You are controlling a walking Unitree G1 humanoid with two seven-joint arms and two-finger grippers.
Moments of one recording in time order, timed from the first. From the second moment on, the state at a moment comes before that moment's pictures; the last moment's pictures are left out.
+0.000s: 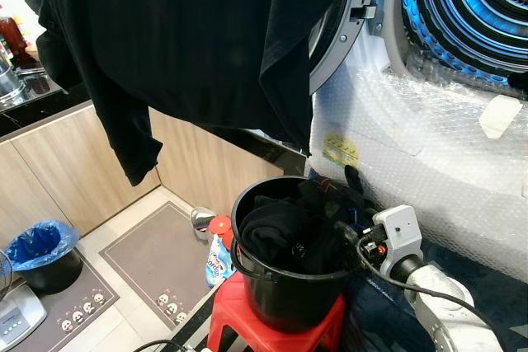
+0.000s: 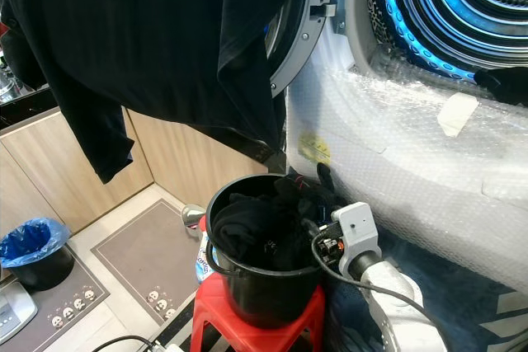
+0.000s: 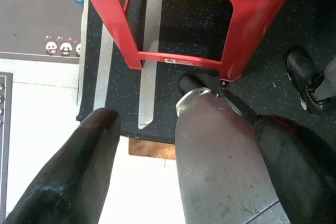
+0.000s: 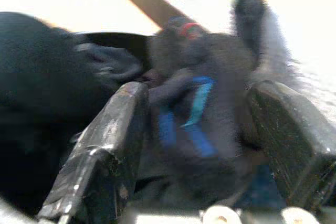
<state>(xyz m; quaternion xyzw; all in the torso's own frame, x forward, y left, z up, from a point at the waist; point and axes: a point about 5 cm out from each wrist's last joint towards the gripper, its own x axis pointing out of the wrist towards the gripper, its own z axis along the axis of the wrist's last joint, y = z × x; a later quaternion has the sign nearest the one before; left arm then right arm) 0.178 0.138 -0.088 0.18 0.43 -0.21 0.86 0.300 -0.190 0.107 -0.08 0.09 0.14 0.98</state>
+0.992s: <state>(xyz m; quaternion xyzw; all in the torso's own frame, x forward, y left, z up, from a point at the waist) 0.176 0.139 -0.088 0.18 0.43 -0.20 0.86 0.303 -0.188 0.092 -0.06 0.14 0.16 0.98</state>
